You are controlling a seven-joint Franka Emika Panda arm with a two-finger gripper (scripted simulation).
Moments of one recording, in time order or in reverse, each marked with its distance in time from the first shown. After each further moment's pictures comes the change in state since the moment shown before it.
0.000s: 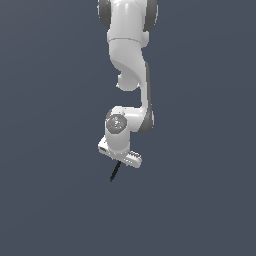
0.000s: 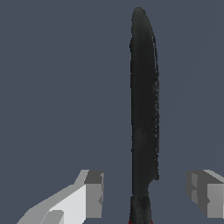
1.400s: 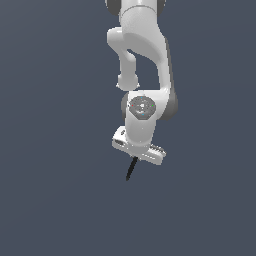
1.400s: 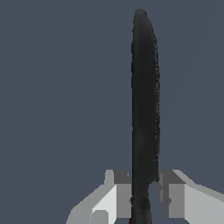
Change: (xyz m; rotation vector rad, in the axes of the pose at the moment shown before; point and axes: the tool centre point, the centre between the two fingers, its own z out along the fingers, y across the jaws) arm -0.008 -0.075 -0.090 -0.001 0.000 0.001
